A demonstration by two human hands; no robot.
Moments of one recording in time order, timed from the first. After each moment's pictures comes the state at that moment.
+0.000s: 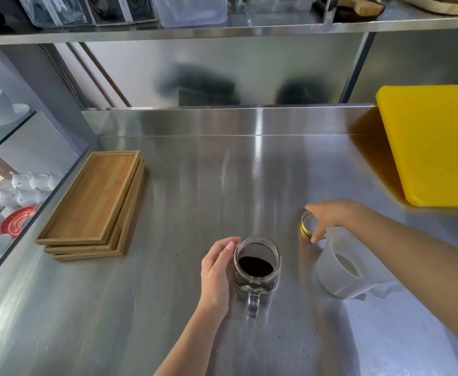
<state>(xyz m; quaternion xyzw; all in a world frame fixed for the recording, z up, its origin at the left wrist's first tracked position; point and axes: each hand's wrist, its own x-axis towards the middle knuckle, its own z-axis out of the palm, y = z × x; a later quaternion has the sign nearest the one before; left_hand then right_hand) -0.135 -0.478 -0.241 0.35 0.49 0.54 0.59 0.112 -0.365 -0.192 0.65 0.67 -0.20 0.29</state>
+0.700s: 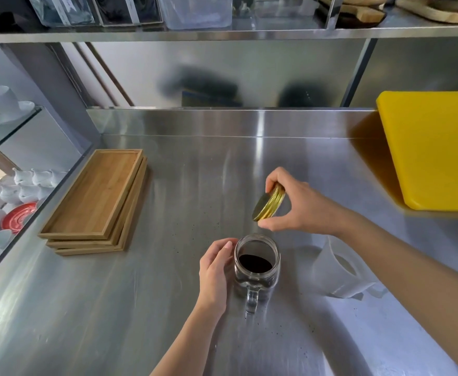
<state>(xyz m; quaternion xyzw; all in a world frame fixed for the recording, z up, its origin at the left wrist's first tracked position) -0.138 -0.481 -0.238 0.34 0.49 0.54 0.59 0.039 -0.431 -0.104 0.52 0.77 -0.32 -0.20</state>
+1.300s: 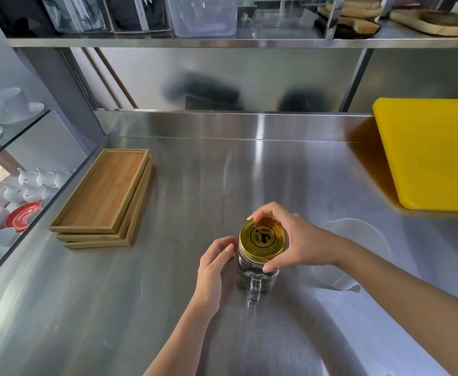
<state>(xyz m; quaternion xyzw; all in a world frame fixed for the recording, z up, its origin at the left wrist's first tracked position) -0.155 -0.496 -0.234 0.42 0.48 0.50 0.59 0.030 -0.471 -0.134 0.45 0.77 -0.41 -0.17</state>
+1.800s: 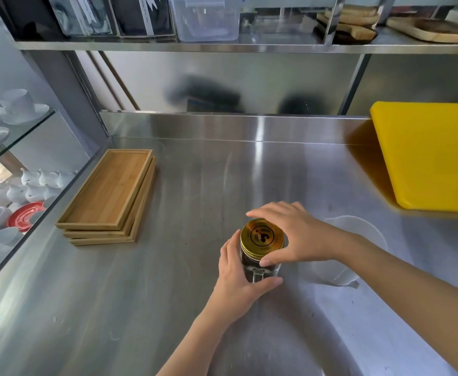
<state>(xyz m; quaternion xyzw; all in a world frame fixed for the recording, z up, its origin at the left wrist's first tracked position) -0.140 -0.526 -0.218 0.63 0.53 0.33 0.46 0.024 -0.473 -0.126 0.45 0.87 -0.20 -0.07</state>
